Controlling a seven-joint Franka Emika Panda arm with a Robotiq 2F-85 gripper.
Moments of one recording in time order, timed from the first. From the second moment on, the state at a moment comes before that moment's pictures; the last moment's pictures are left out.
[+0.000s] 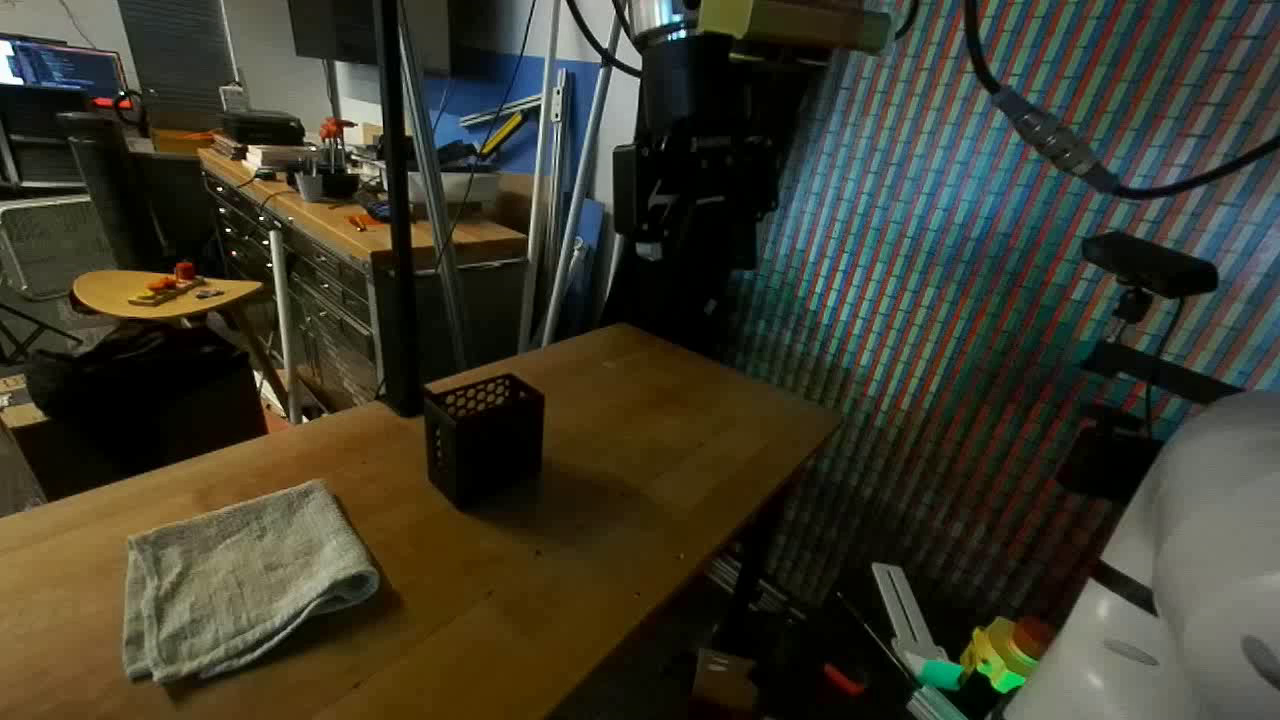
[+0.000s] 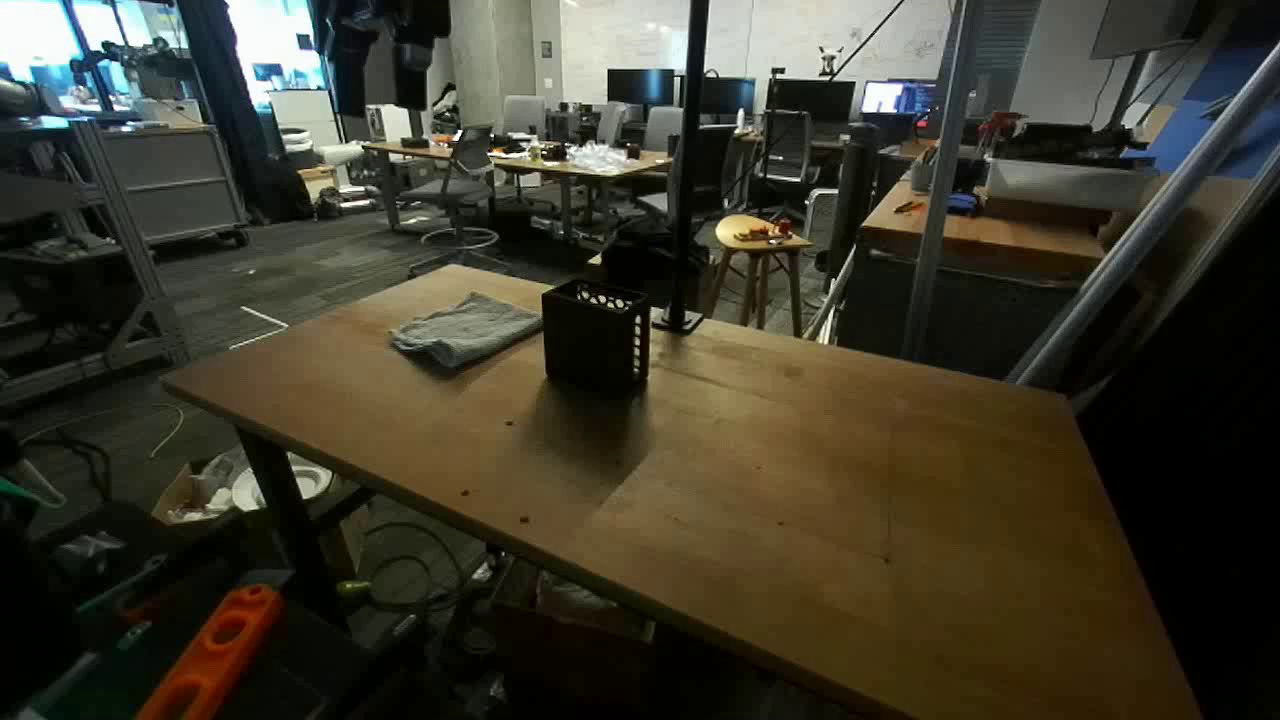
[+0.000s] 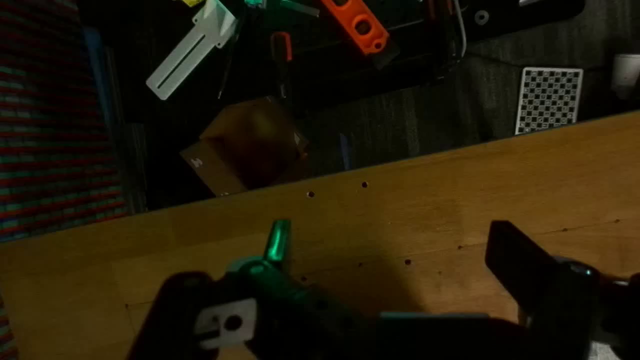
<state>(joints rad) -0.05 -0.46 0.08 -2.27 -0.05 1.59 0.22</state>
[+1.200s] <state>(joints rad) 0.00 -0.31 0.16 -2.14 -0.08 1.65 0.28</state>
